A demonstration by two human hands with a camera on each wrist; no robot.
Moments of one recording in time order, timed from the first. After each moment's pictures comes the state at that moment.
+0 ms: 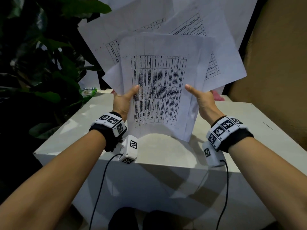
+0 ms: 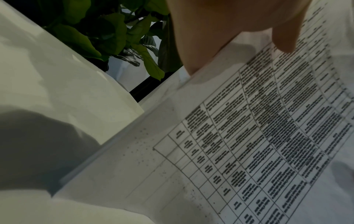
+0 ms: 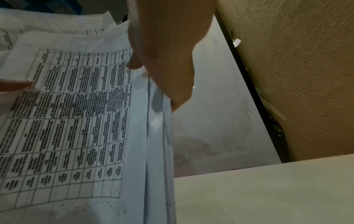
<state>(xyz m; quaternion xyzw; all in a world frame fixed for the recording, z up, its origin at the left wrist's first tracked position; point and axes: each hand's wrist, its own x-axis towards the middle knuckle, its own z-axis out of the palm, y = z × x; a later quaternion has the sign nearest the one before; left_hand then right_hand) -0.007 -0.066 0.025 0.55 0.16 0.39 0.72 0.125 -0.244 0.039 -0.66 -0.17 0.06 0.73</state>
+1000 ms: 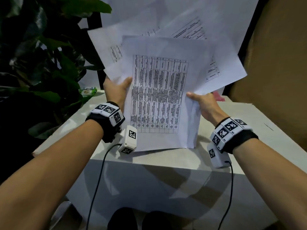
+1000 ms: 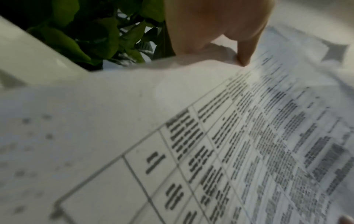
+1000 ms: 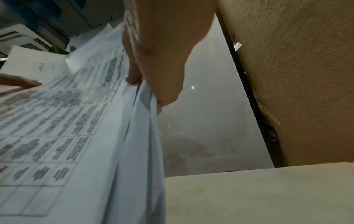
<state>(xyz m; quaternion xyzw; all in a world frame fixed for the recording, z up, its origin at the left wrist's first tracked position) 0.002 -0.046 0.046 0.59 0.22 0.54 0.57 0.135 -0.257 0.034 -0.72 -0.18 0.11 0.66</state>
